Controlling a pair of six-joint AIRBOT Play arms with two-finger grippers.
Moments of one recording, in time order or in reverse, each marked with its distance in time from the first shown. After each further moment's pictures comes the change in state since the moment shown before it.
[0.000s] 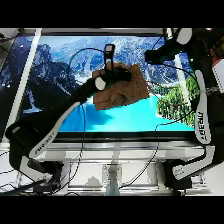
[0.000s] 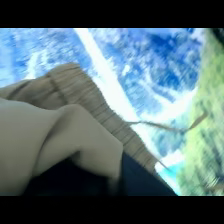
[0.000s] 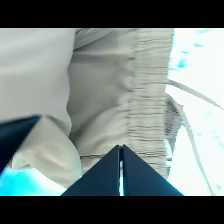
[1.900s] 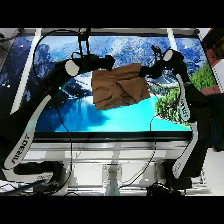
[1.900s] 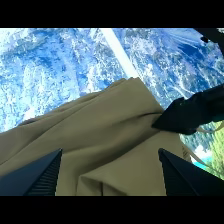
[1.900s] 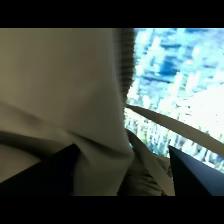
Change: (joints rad) left arm 0.212 0.204 0.000 0.152 -0.317 -0.039; right arm -0.148 -0.418 0.032 0.244 -0.148 -0.068
